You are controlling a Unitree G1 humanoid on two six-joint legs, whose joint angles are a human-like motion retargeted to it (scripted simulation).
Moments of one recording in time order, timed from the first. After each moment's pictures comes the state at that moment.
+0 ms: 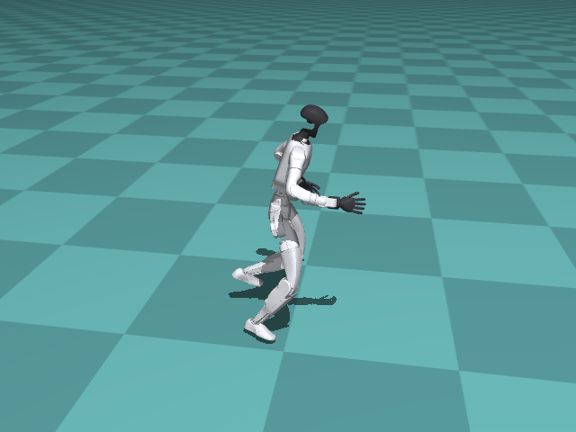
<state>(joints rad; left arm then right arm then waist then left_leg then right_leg) 0.43 0.55 -0.17 0.19 -0.56 -0.14 0.25 -0.19 -0.88 0.15 -0.01 0.47 -0.16 -0.14 -0.05 0.08 0.27 -0.35 0.23 0.26 1.63 -0.85 0.23 -0.28 -0.50 -0.43 0.94 -0.54 0.05</state>
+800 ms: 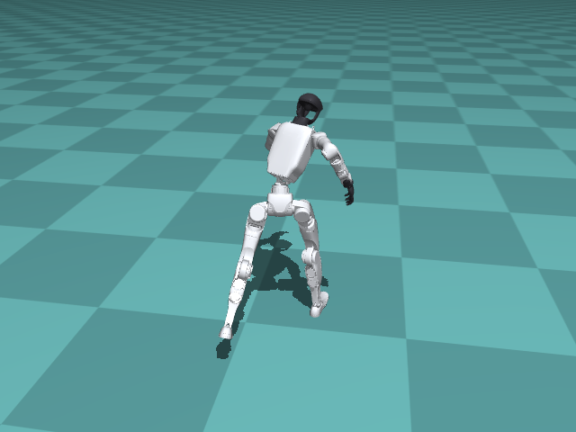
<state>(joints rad) -1.05 0.76 -0.19 -0.56 -0.60 -0.40 0.38 0.87 -0.92 -0.32 -0.24 0.35 -0.18 0.11 -0.56 0.22 0.35 0.24 0.26 0.06 0.16 -0.09 -0.07 -0.48 -0.27 -0.34 0.27 -0.29 0.17</state>
